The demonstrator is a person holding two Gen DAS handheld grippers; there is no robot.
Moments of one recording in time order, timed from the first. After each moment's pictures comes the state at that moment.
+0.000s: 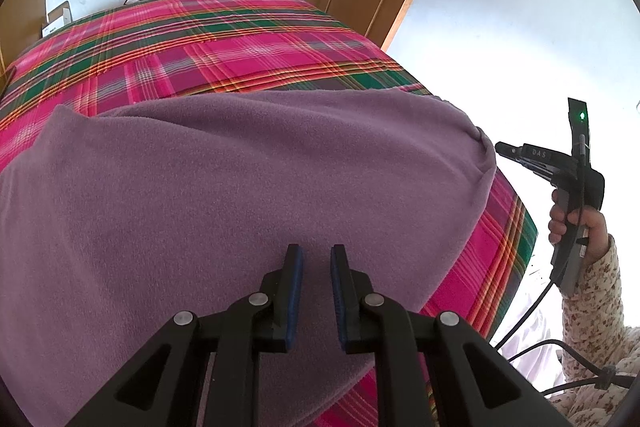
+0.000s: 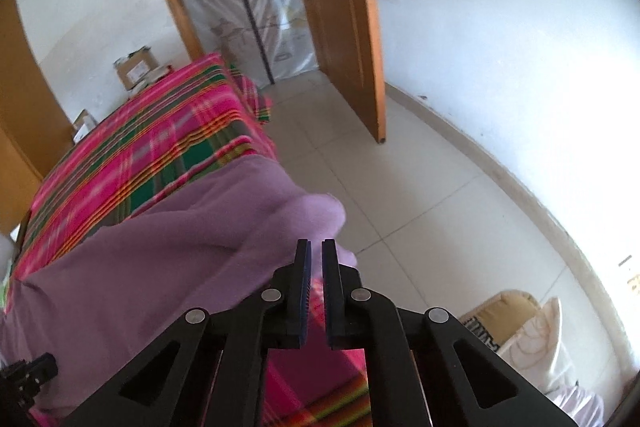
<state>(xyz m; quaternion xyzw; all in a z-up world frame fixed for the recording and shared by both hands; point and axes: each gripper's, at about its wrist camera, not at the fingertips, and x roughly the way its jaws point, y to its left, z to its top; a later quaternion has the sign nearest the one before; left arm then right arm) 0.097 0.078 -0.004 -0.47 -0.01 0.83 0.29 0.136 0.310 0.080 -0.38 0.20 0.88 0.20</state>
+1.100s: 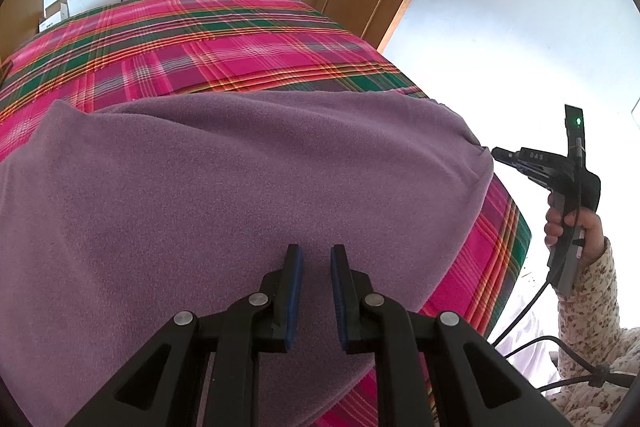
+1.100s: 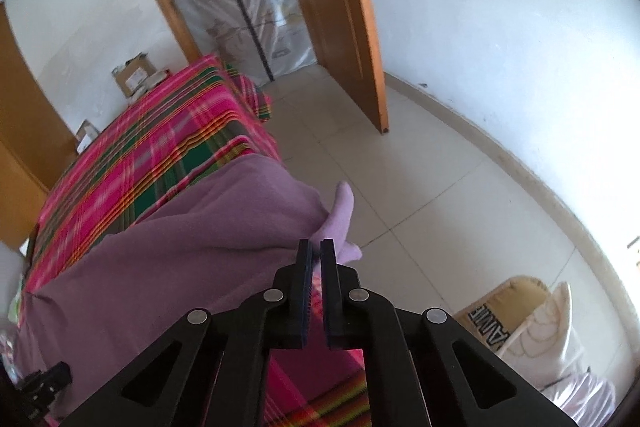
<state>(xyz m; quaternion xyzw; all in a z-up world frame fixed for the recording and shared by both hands) 0.097 0.074 -0.005 -0.47 -0.02 0.83 0.30 0.136 0.314 0.079 -0.38 0.23 0.87 0.21</state>
